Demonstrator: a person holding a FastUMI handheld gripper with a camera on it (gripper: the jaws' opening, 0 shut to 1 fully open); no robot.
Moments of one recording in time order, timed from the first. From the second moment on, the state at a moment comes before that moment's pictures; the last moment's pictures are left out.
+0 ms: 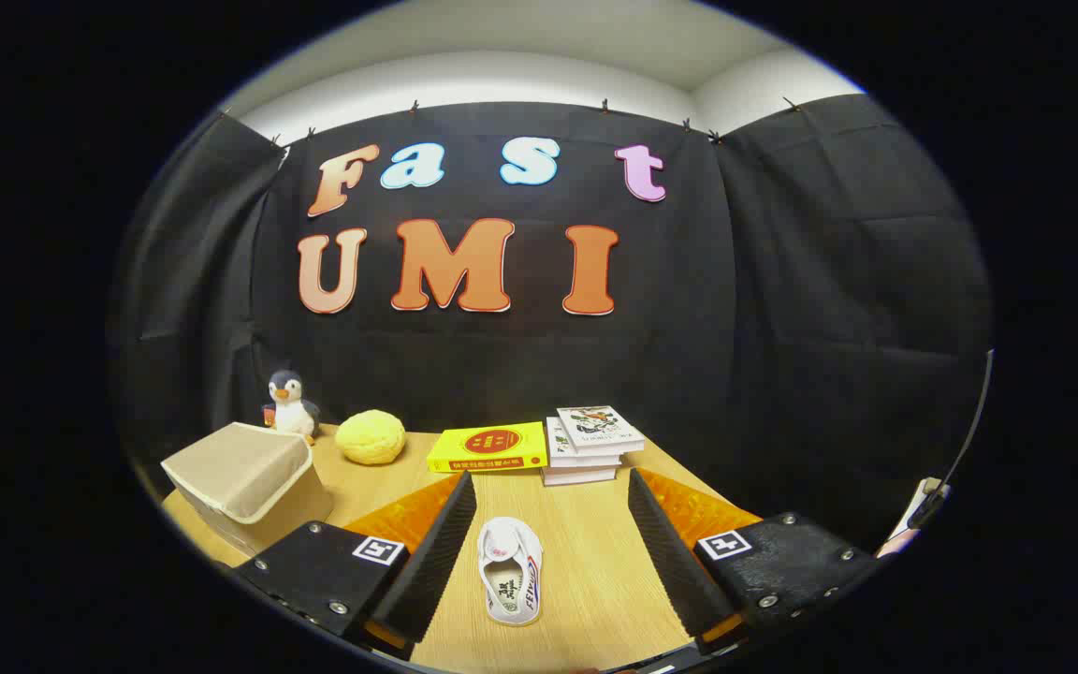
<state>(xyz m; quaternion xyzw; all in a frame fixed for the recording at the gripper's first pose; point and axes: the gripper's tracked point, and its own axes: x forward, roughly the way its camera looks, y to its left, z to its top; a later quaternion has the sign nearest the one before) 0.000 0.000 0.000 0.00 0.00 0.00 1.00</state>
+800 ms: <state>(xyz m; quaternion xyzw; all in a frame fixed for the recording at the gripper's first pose) 0.027 0.020 -0.029 0.01 0.05 0.07 1.00</state>
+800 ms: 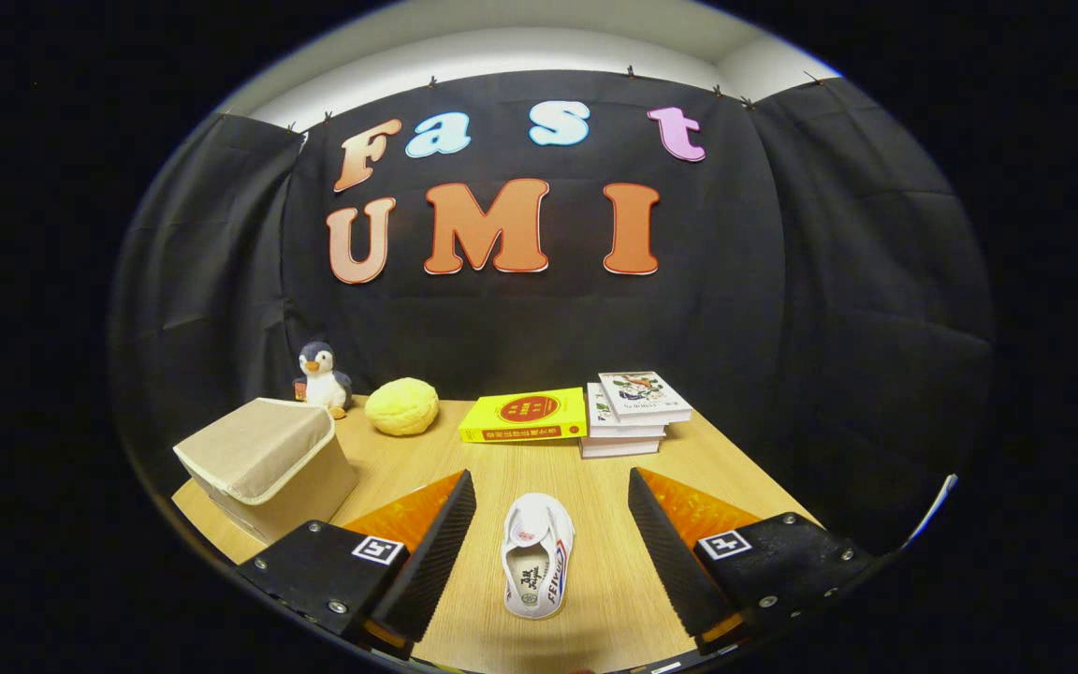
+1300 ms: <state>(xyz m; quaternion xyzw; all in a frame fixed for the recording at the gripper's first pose) 0.023 0.119 -0.048 0.09 0.11 0.22 0.97</state>
